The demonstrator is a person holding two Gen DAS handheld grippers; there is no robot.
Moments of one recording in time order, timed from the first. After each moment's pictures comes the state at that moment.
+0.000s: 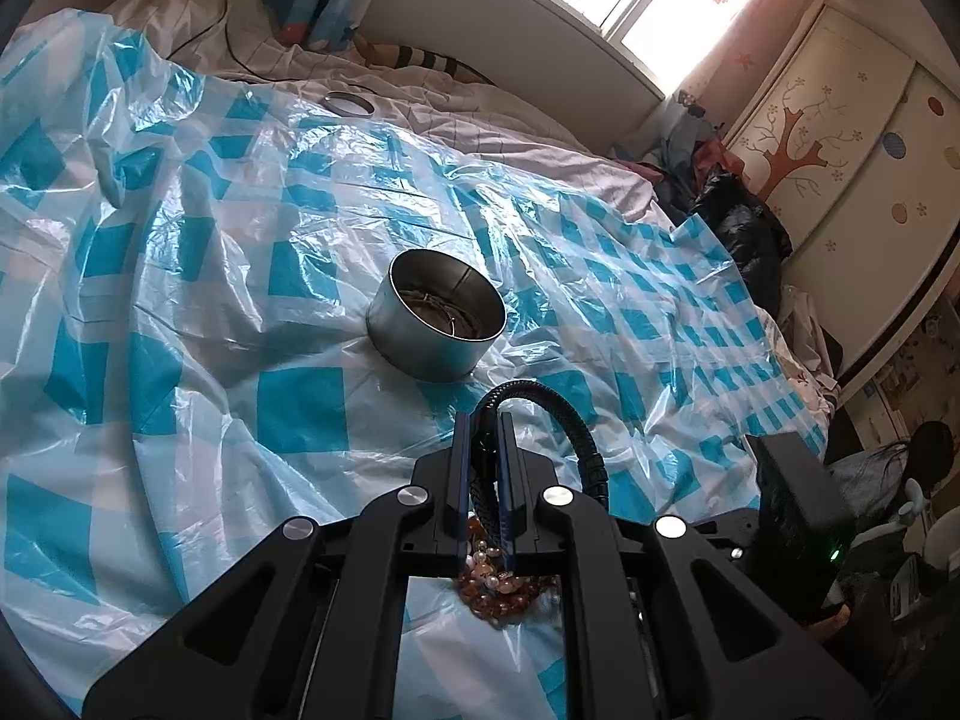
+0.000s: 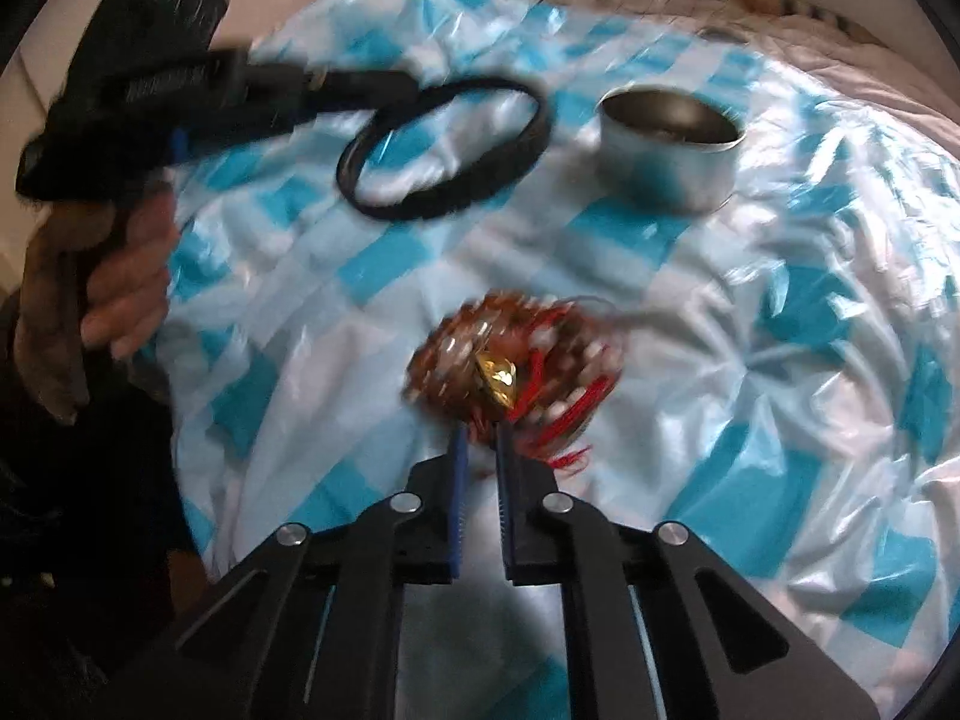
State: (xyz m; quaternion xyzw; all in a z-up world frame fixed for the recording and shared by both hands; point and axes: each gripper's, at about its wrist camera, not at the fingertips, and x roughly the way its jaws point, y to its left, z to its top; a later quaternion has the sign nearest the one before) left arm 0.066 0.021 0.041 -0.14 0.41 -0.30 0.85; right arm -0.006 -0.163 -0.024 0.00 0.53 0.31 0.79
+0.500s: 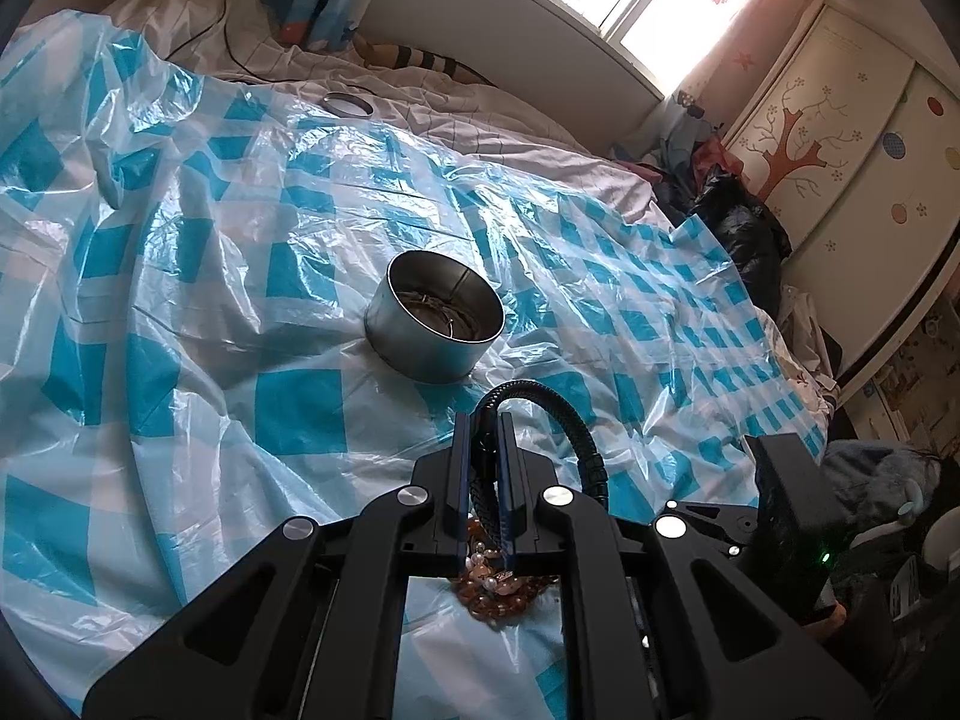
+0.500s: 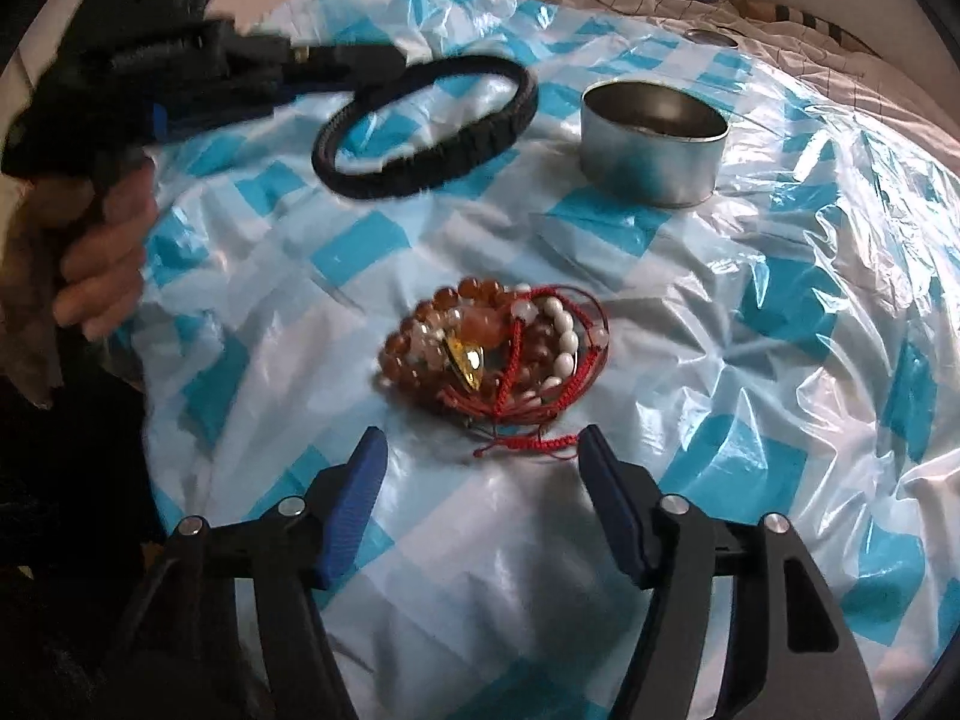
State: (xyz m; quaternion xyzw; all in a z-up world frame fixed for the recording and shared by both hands) left arm 0.066 0.019 0.039 -0.14 0.41 -0.30 0.85; right arm -0.008 -0.172 -0.023 -0.01 0.51 0.29 0.81
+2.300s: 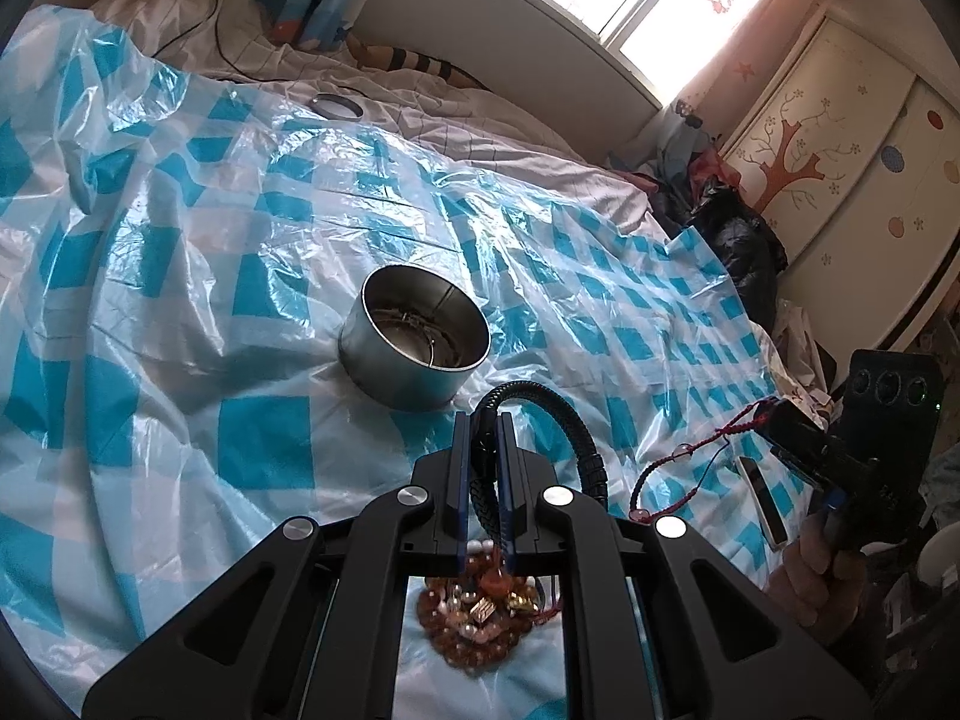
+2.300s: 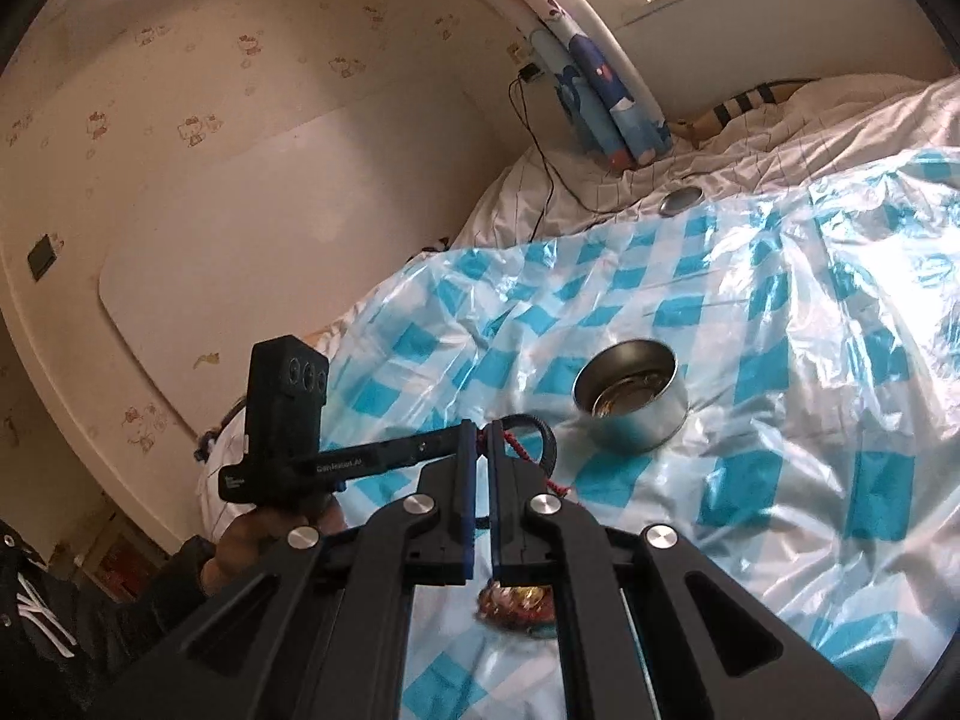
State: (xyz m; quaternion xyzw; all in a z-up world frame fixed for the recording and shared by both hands) left arm 0.087 -0.002 0.036 -0.16 0.40 -0.30 0.85; right arm 0.014 -0.268 0.070 0.24 0.31 0.32 0.86
